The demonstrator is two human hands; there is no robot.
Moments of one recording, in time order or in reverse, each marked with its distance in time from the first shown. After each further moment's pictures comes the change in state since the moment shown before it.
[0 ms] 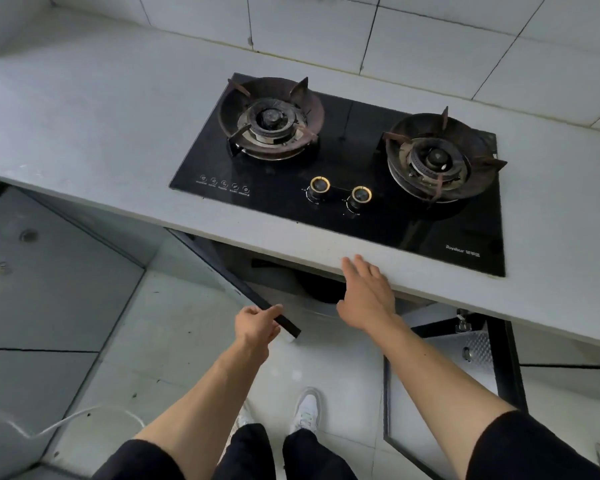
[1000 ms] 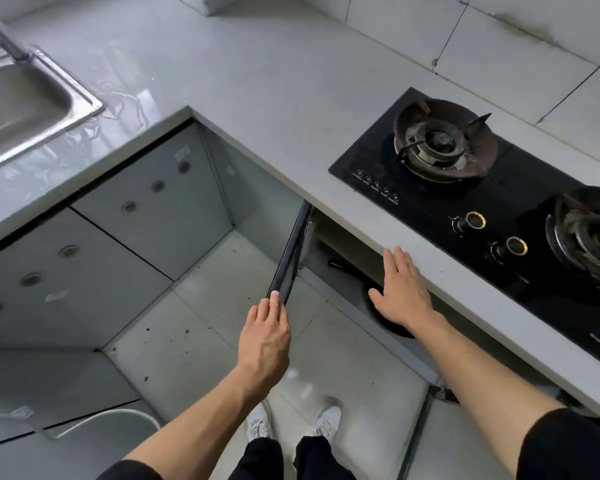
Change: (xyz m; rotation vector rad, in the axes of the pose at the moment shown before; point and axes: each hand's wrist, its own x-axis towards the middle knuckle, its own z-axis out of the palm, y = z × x) left_hand -0.027 -0.030 -0.197 1.655 0.329 0.708; right_hand 0.031 -0.154 0.022 -0.143 -0.043 -0.312
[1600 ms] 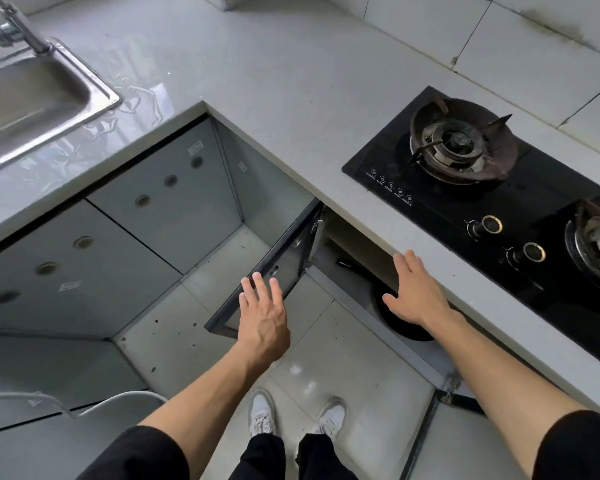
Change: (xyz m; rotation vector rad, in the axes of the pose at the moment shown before) left_hand 0.024 -0.018 -0.001 -0.148 -0.096 -0.215; right_hand 0.006 0.002 -0.011 -0.034 -0.081 -0.018
